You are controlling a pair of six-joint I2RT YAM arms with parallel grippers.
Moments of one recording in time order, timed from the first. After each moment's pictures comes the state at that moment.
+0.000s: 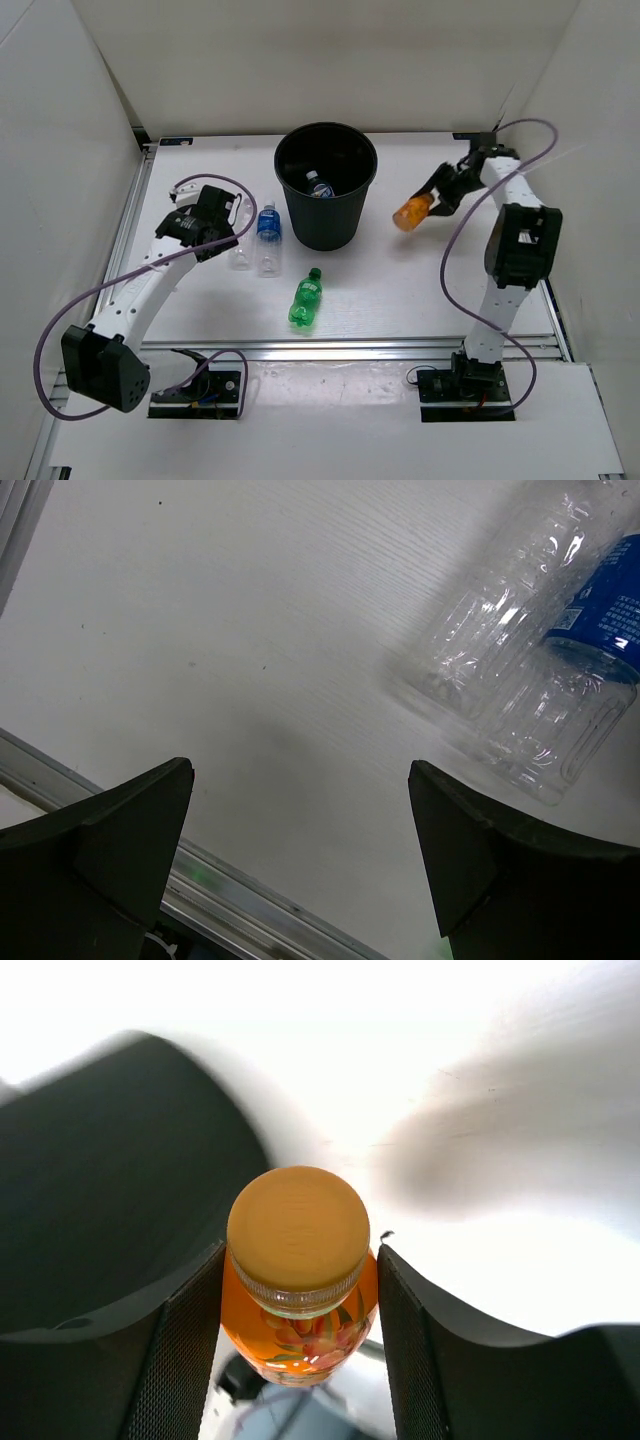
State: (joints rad) left arm -0.35 1.23 1.12 -0.99 -0.58 -0.71; right arm -0.04 2.07 1.69 -0.94 -0.57 0.61
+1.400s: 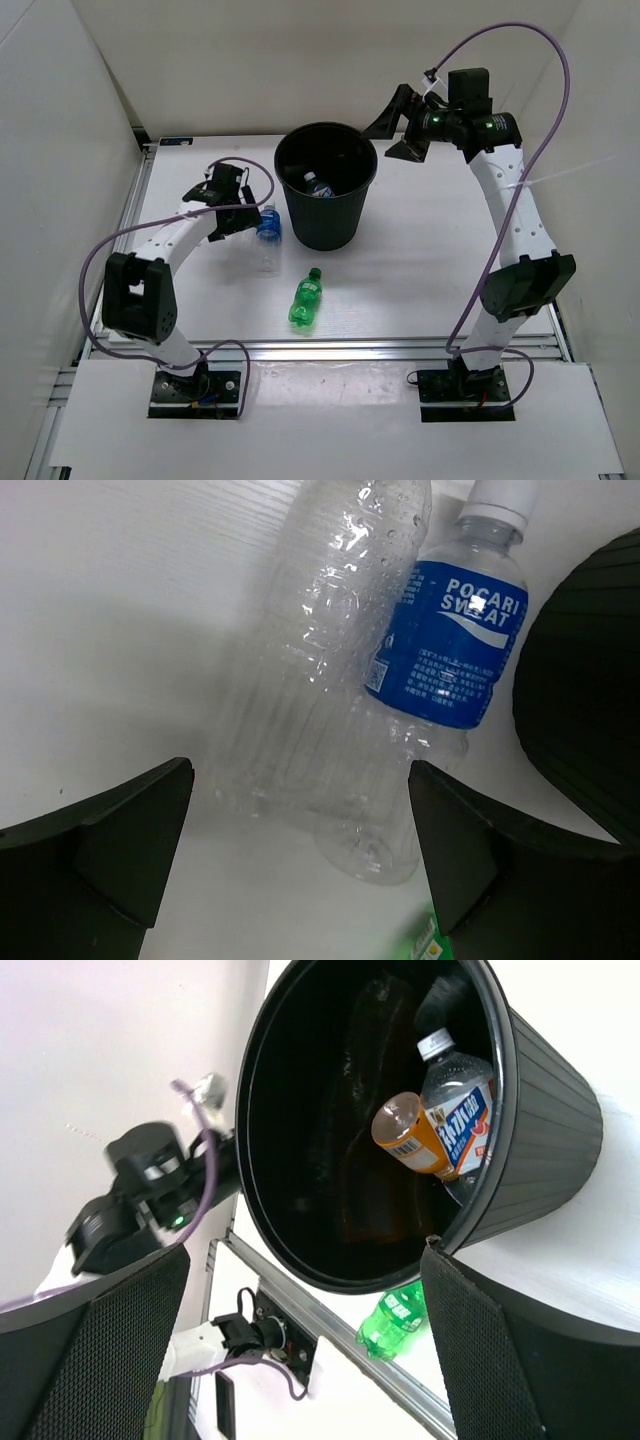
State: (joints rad) left arm -0.25 1.59 1.22 -0.64 -0.21 -0.54; right arm 0.24 1.76 2.08 -0.88 -0.64 0.62
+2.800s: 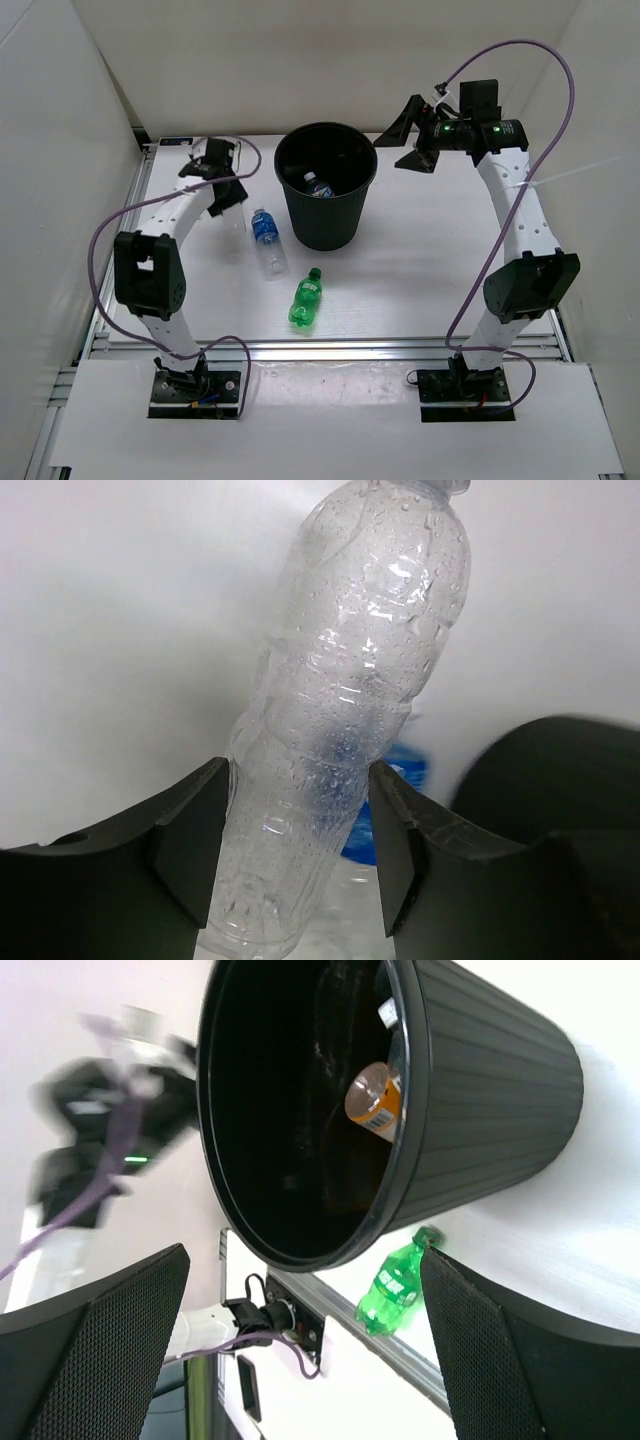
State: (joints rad) left arm -0.18 1.80 1.46 -0.69 -0.27 -0.66; right arm 0.16 1.74 1.96 -0.88 -0.72 0.62
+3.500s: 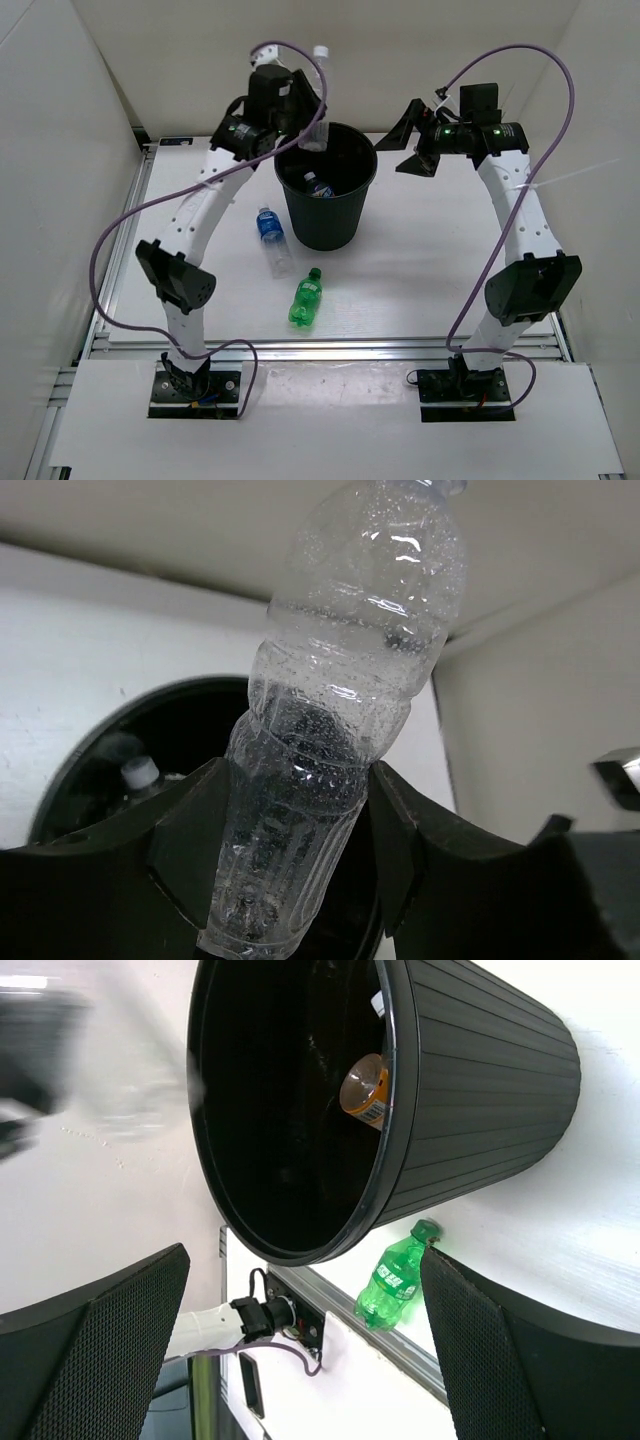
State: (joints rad) left arm -0.51 1.91 2.28 -0.64 -0.19 -0.66; right arm 0.16 1.73 1.92 -0.88 -0.72 0.62
